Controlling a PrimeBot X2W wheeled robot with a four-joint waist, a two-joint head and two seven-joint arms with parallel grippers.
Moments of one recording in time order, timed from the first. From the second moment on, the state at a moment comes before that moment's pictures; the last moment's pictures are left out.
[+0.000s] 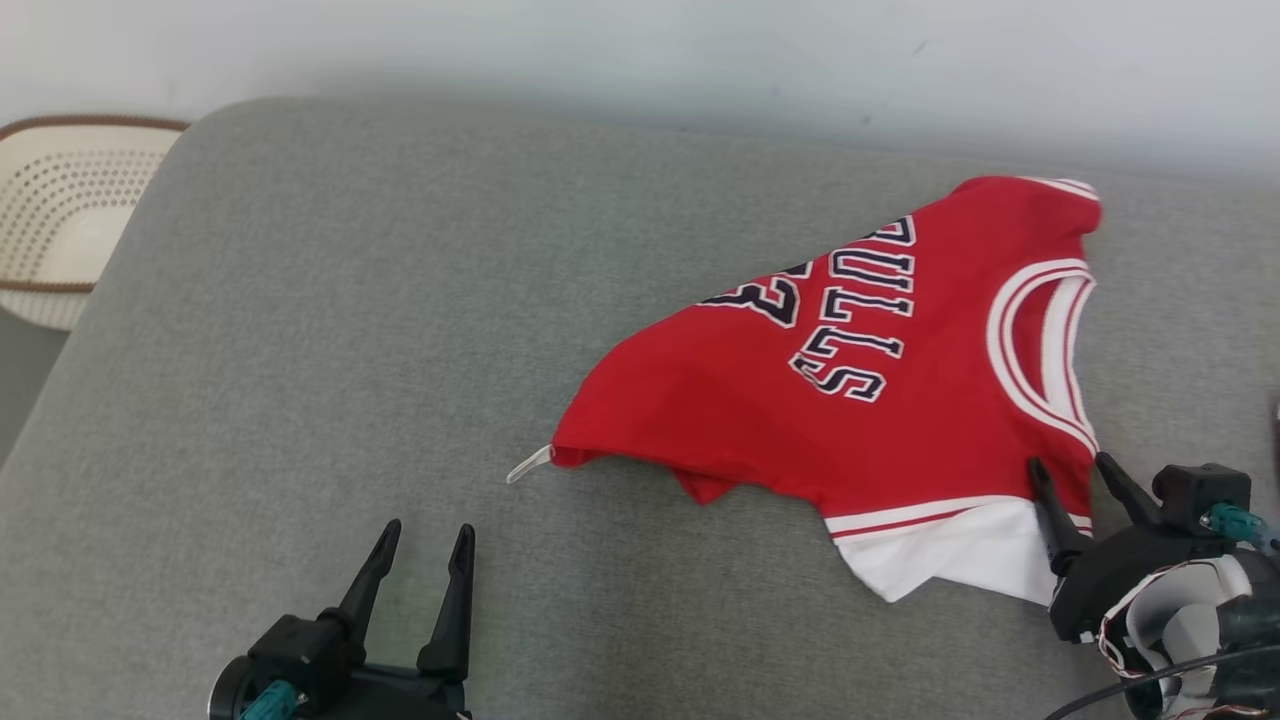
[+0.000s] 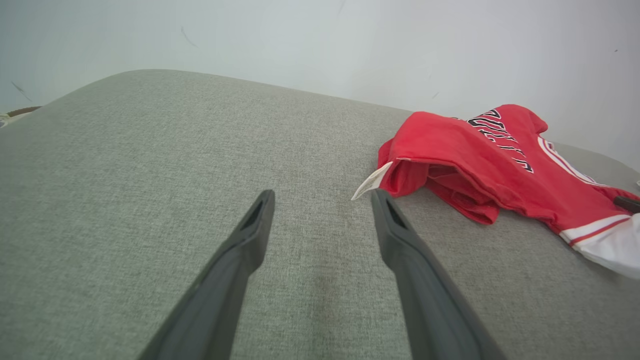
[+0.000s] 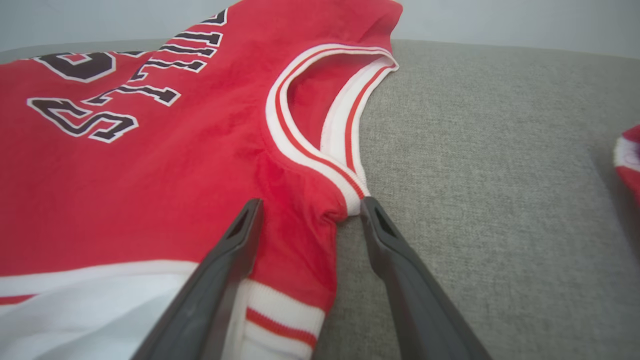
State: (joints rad) left arm -0.20 0.05 -0.15 0.24 -0.20 -0.04 -0.26; right arm -0.49 -0.45 0.52 0.77 0.57 0.13 -0.26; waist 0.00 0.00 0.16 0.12
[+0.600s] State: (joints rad) left arm -0.24 0.05 -0.21 0.19 -0.21 -0.03 -0.26; right arm -0.65 -0.51 0.25 0.97 0.32 0.13 -0.26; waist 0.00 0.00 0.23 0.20
